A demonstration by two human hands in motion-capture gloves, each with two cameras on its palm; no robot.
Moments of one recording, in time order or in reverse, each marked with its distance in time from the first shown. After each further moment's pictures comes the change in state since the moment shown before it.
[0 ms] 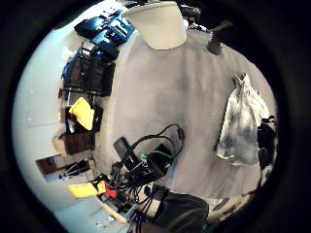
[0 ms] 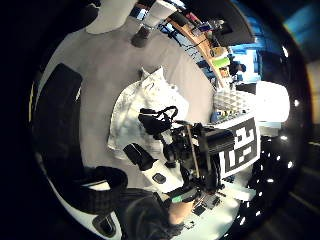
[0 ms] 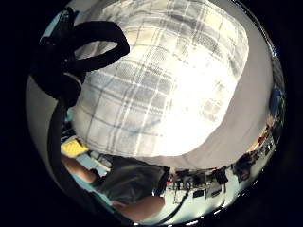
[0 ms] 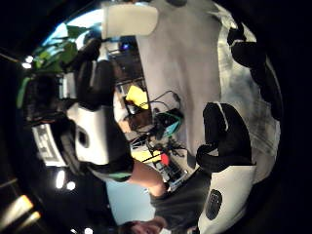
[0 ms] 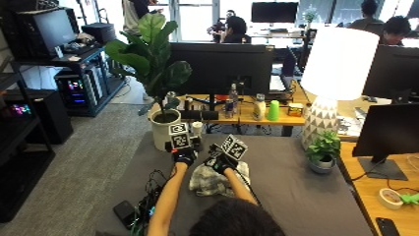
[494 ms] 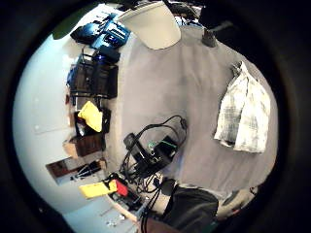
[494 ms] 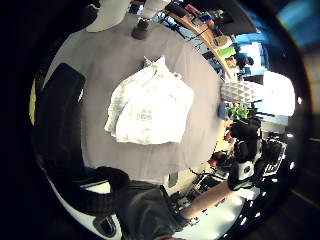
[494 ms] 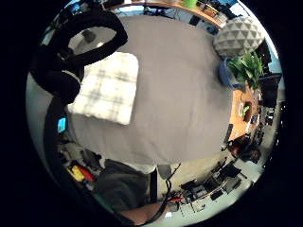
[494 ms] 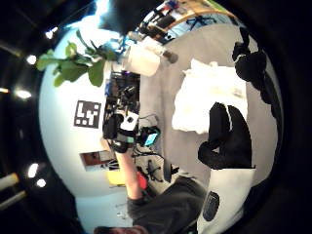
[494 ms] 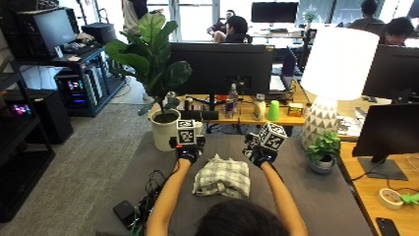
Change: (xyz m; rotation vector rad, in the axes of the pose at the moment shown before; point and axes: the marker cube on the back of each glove) left arm 0.017 -0.007 0.016 -0.110 -0.030 0.103; right arm 0.045 0.075 -0.115 0.028 0.038 0.020
